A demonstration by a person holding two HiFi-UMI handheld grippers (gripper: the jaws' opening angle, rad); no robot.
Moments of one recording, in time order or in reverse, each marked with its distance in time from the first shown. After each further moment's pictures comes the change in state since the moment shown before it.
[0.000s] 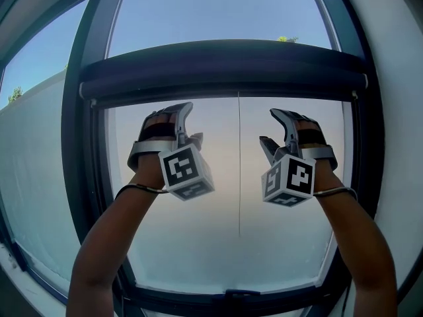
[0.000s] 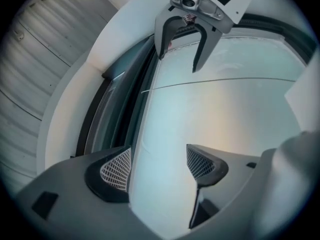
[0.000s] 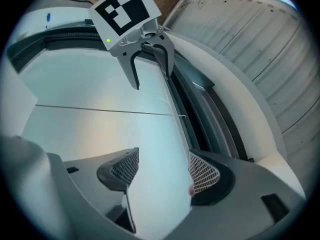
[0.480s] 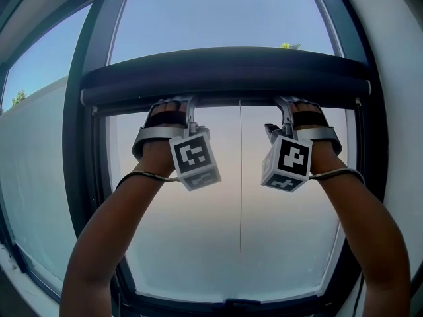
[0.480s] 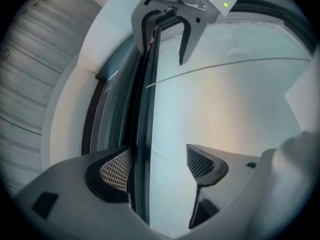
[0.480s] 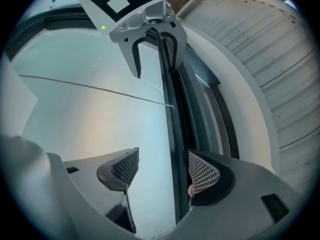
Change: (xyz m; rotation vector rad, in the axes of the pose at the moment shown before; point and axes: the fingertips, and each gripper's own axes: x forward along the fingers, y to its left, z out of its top) left arm 0.029 0.030 0.010 0.100 0.056 0.035; right arm 0.034 -0.038 -0.007 -0.140 0.095 -0.013
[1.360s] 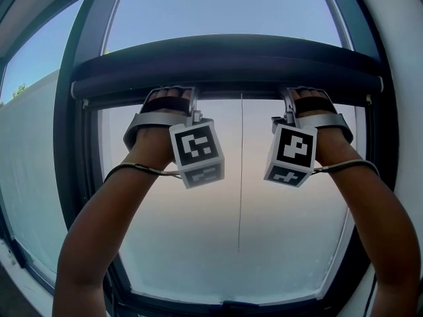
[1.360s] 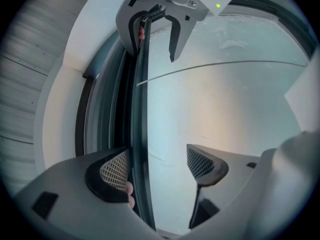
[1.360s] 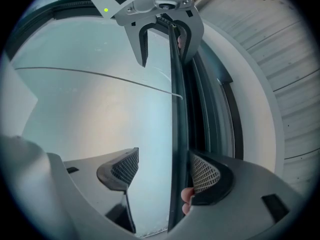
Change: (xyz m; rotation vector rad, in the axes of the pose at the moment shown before) left arm 0.012 -0.006 0.002 0.089 0.059 -0.081; right arm 0.022 0.007 -0.010 -0.110 0.074 0.080
